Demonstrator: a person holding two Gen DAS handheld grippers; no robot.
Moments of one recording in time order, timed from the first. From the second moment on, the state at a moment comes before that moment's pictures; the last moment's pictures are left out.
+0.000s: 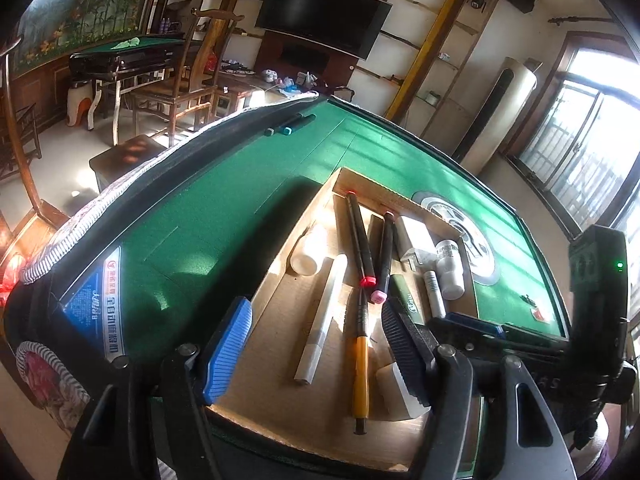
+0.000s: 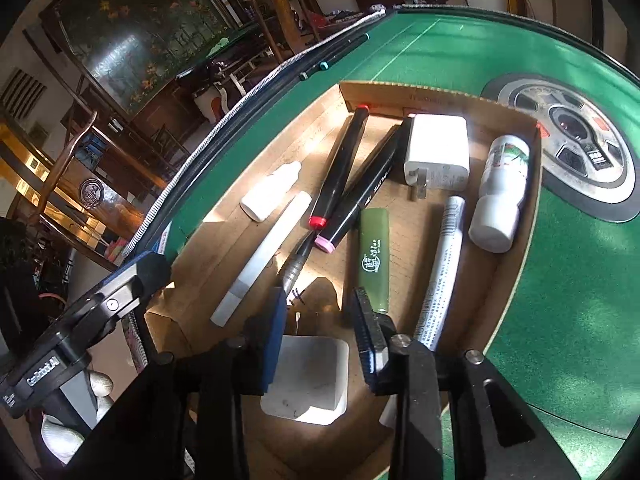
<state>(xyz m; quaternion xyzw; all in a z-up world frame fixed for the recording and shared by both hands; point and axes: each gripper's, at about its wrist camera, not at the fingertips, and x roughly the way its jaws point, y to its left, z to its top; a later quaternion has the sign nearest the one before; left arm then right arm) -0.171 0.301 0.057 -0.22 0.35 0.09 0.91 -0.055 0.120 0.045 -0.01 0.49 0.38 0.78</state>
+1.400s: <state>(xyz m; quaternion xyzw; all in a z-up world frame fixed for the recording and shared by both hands) -0.061 0.012 0.018 0.01 0.48 -0.12 0.87 -0.040 -0.252 0.025 0.19 0.43 0.08 0.88</state>
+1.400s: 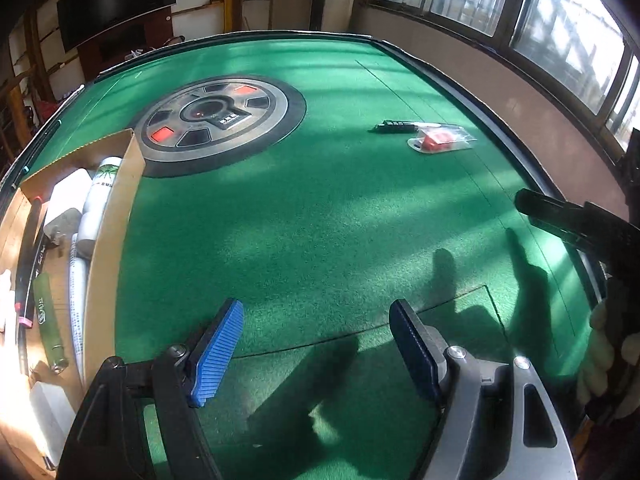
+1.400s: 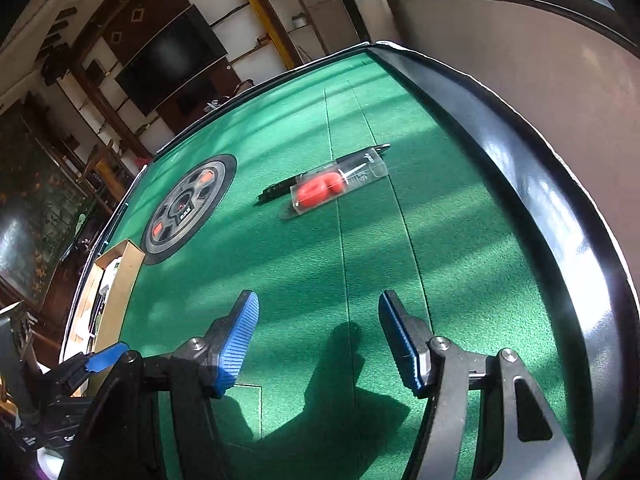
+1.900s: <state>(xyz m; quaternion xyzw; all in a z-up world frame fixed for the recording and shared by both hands) -0.049 0.006 0.005 0.04 0.49 -0.08 0.87 -0.026 -0.247 0.014 0.20 0.44 0.07 0.87</state>
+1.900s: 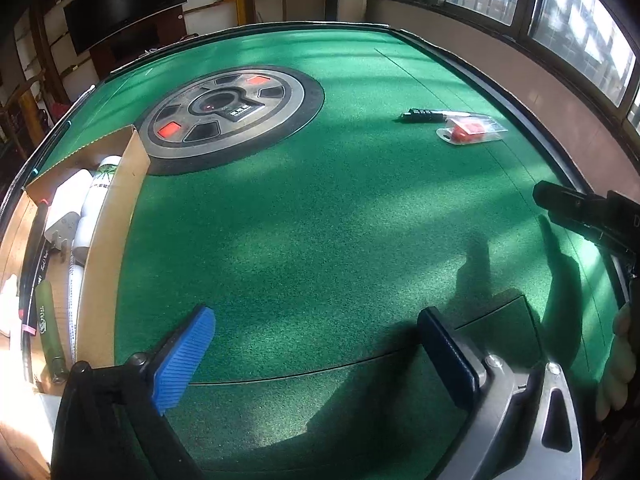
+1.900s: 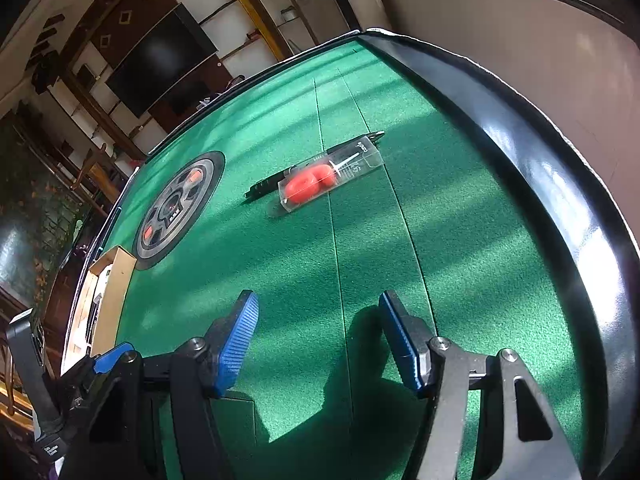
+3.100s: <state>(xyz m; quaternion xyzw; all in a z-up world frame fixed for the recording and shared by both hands) -0.048 0.007 0.005 0.04 0.49 -0.08 0.87 0.150 -0.261 0.013 0.14 0.51 -0.06 0.85</state>
